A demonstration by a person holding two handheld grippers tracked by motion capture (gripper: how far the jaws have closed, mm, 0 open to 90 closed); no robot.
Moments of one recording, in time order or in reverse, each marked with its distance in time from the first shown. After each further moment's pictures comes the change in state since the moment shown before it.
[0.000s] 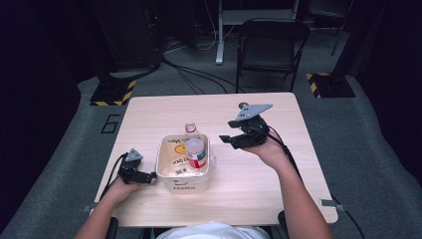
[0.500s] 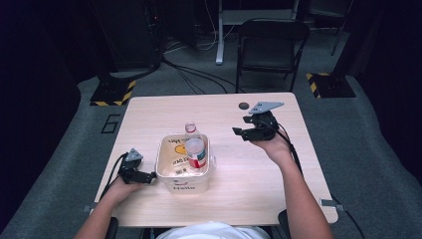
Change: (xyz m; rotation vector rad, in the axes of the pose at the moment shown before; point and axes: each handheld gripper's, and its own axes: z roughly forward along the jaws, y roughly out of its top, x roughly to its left) left arm 0.001 0.001 0.000 0.007 -0.006 0.008; right arm -0.043 -0.031 0.006 0.006 -0.143 0.133
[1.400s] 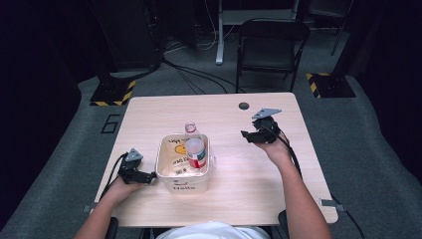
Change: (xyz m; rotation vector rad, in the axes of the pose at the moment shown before) left arm 0.000 0.000 0.000 -0.001 0.000 -0.001; right arm -0.031 -0.043 0.038 0.102 -0.136 0.037
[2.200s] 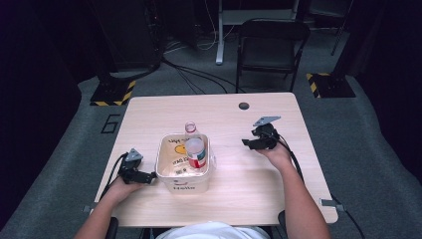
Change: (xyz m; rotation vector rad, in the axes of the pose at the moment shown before) left arm 0.000 0.000 0.000 0.000 0.000 -0.001; right arm -0.015 -0.037 0.032 0.049 0.102 0.011
